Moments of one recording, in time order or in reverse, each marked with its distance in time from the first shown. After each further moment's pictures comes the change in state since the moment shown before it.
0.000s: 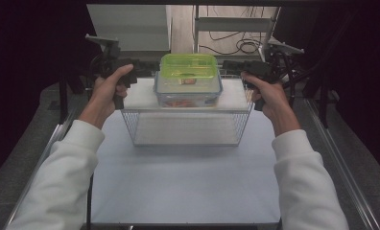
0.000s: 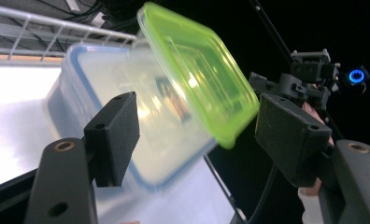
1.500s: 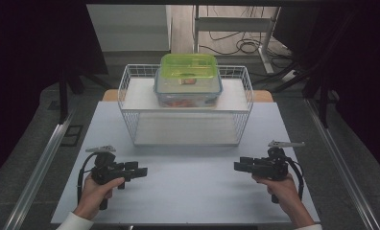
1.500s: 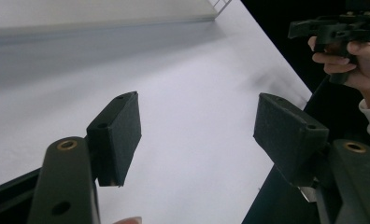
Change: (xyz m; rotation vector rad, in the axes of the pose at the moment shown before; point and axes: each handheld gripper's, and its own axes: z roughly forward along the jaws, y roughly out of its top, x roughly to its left) left arm 0.068 -0.246 -0.023 0.171 0.140 0.141; right arm -0.074 -0.225 -0.069 0.216 -0.126 -0.173
